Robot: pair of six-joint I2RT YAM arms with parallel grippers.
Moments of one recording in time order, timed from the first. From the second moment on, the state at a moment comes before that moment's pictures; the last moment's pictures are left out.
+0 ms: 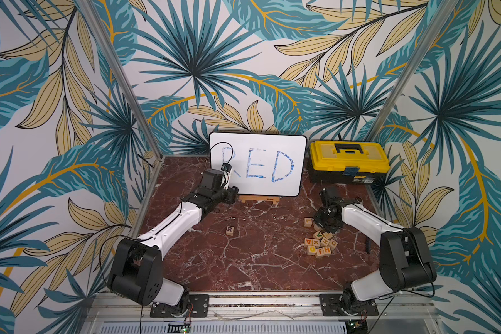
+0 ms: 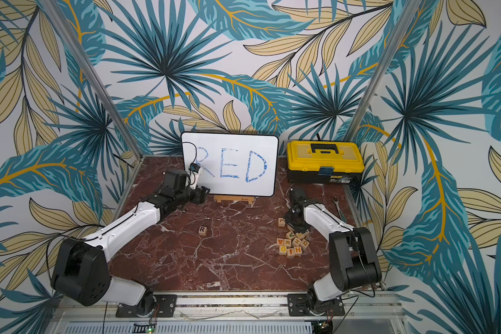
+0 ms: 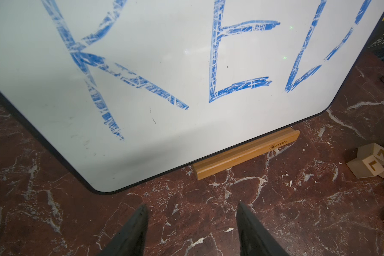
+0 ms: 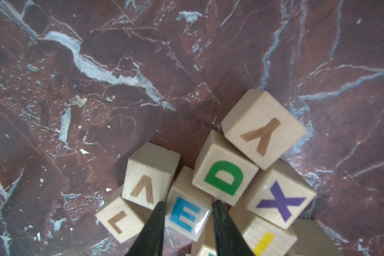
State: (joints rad) left arm -0.36 1.45 1.05 -0.24 0.08 -0.07; right arm 0.16 1.54 0.91 -0.67 0.09 0.90
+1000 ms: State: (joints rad) left arm -0.35 1.45 1.05 -0.24 0.08 -0.07; right arm 0.16 1.50 0.87 -0.69 0.11 0.88
